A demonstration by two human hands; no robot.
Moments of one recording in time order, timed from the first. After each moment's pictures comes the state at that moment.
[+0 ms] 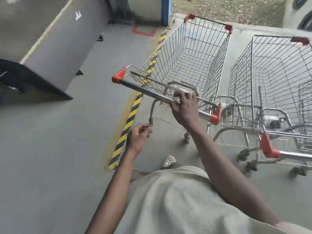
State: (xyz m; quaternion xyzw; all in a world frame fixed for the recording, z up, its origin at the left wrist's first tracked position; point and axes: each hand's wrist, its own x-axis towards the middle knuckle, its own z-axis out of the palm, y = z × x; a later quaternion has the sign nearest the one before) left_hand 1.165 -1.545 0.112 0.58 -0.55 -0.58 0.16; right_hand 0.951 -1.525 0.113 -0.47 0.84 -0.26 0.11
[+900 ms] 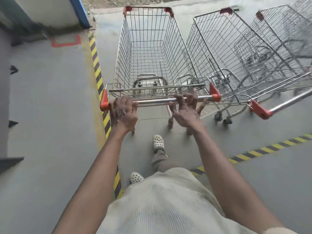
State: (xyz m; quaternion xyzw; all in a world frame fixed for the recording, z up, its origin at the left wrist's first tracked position) left_hand 1.092 -1.802 0.084 0.24 -0.96 -0.13 0.08; right_hand 0.966 -1.580 0.108 -0.21 0.96 -0.09 0.17
